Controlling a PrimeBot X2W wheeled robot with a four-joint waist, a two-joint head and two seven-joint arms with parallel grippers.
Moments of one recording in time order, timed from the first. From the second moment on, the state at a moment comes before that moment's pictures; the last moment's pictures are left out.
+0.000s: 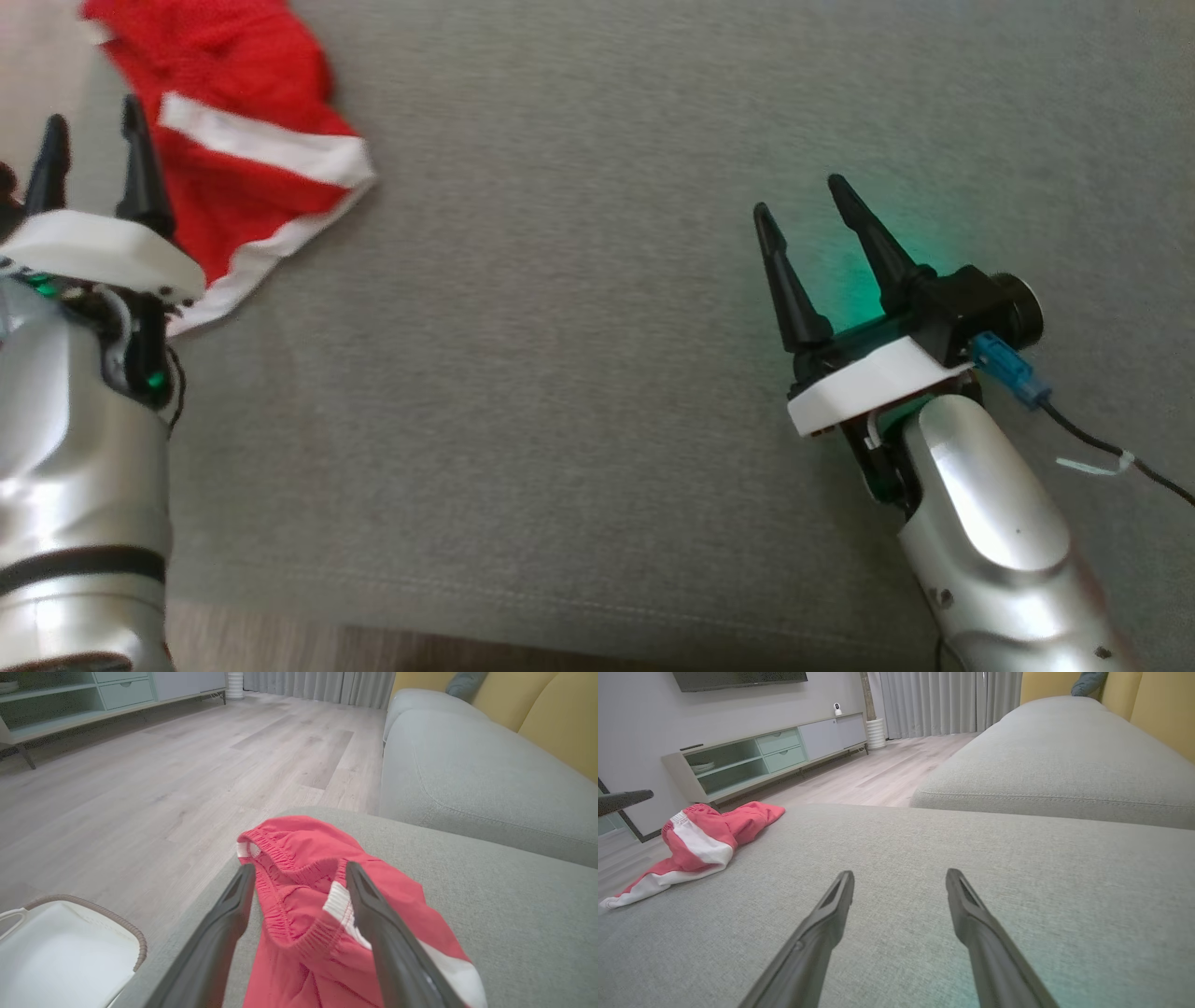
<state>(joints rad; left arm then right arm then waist) -0.71 0.19 0.10 0.80 -0.23 -0.12 -0.26 -0.44 -0.06 0.29 0.43 0.12 0.12 -0.26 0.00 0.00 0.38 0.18</state>
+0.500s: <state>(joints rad) -0.81 0.25 -0.01 1.08 -0.36 -0.13 -0.20 -0.45 -0.06 0.30 0.38 0.12 0.12 -0.26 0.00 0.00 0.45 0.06</state>
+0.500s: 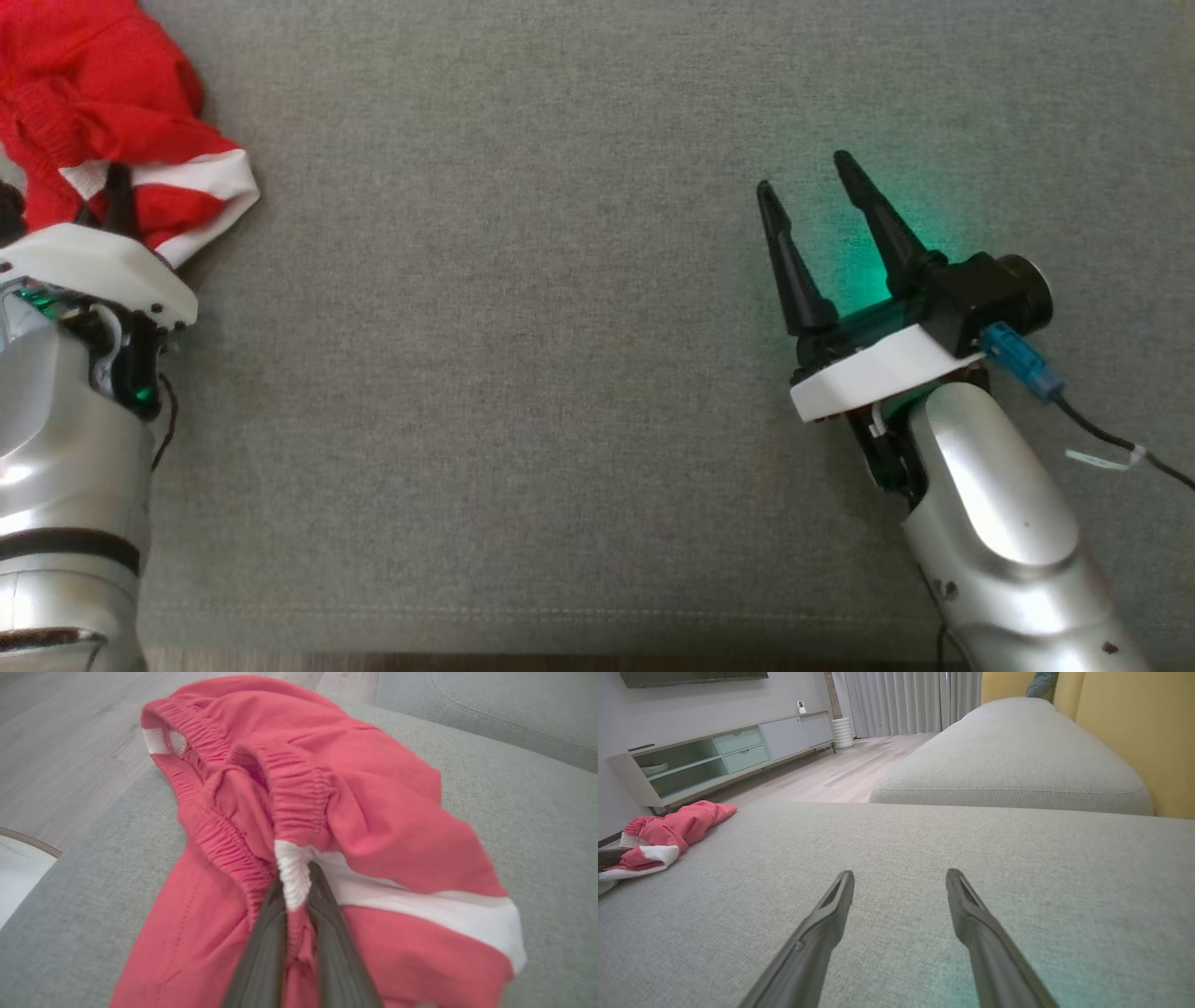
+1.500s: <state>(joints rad) -0.82 0.17 -0.48 0.66 -0.51 -0.13 -0.25 -0.39 -0.06 0.27 0.39 0.27 0.12 -0.26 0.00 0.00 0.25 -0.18</state>
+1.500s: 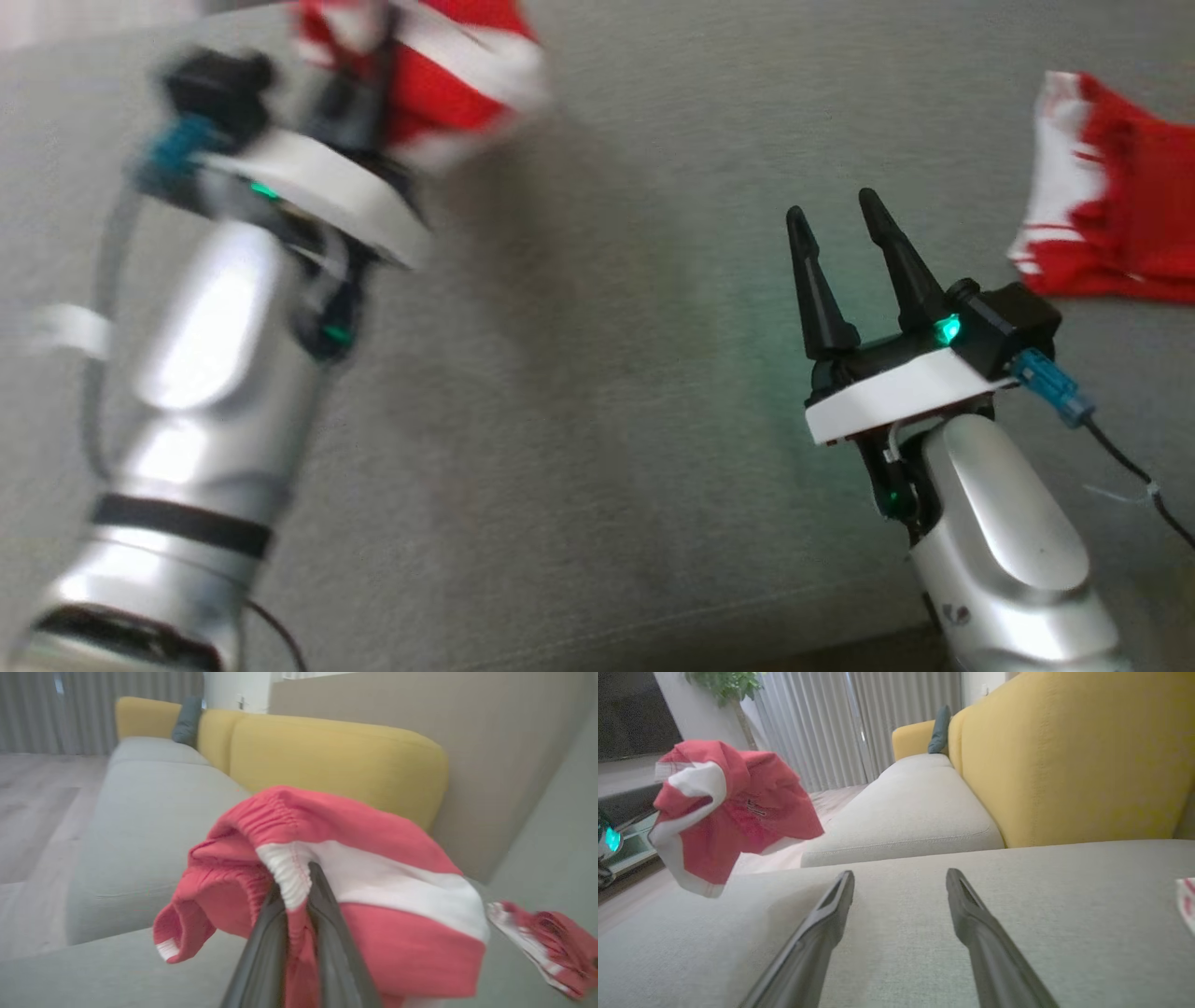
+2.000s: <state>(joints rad) -0.67 0.06 -0.57 0.64 -0.52 -0.12 -0.25 -0.34 -0.06 0.28 0.38 0.28 0.12 -0.26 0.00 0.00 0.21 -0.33</state>
